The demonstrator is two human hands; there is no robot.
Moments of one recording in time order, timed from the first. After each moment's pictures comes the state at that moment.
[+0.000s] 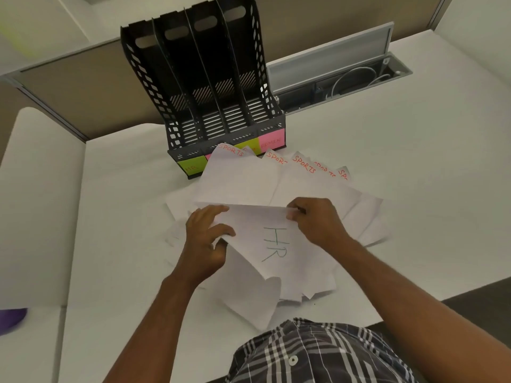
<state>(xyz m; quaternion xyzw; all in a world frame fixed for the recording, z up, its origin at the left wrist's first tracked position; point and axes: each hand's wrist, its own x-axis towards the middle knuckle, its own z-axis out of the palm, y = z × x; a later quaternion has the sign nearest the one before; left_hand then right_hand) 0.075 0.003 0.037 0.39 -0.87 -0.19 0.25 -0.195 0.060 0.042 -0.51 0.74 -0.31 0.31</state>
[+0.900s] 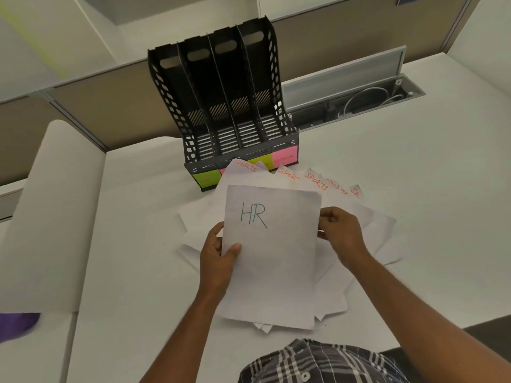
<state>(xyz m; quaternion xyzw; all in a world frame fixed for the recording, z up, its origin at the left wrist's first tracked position) 0.060 0.018 0.022 0.60 -0.51 -0.50 0.37 -0.212 0.053 0.026 -0.24 0.71 -0.50 0.44</state>
